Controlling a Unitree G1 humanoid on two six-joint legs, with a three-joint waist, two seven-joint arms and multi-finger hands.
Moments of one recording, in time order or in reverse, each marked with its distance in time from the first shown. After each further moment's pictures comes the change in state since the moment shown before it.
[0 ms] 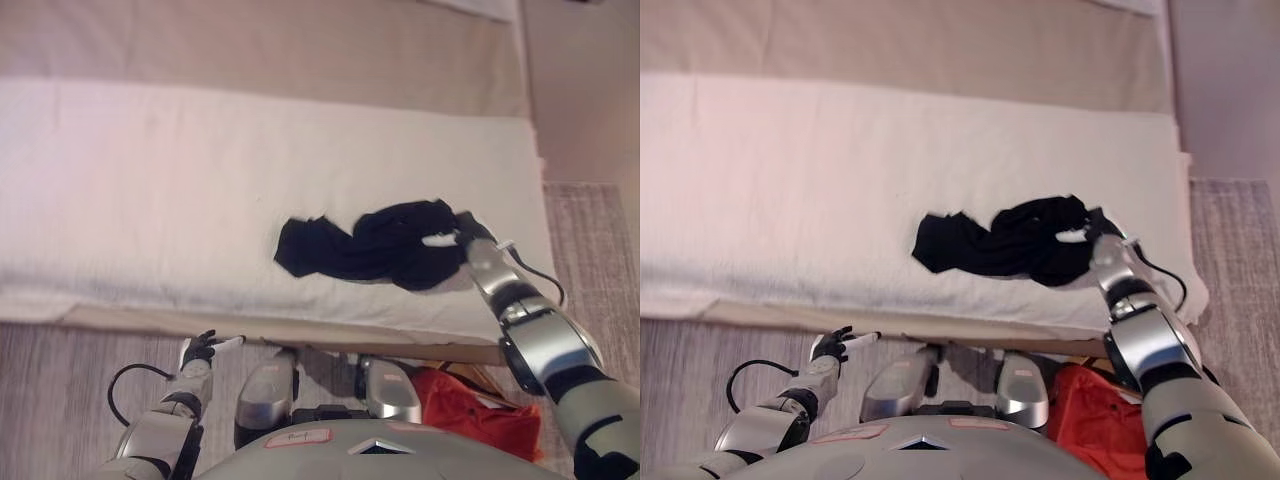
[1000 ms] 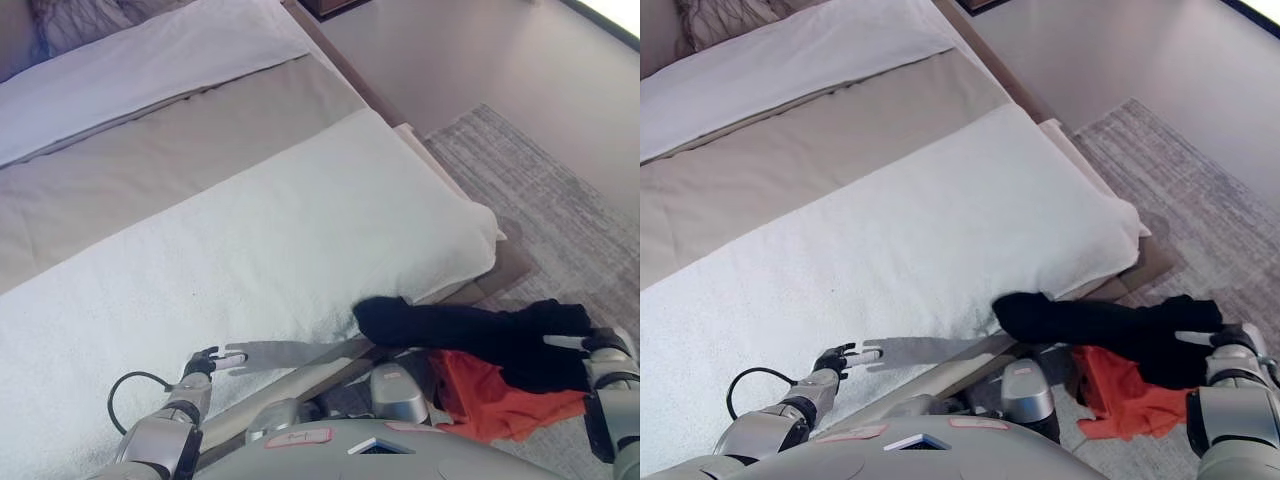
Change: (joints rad) left arm -0.008 -0.008 -0.025 0.018 0.083 0.024 -0.041; right arm 0.361 -0.295 -0.386 0.172 0.008 0.019 0.043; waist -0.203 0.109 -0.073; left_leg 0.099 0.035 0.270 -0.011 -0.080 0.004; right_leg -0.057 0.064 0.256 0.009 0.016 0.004
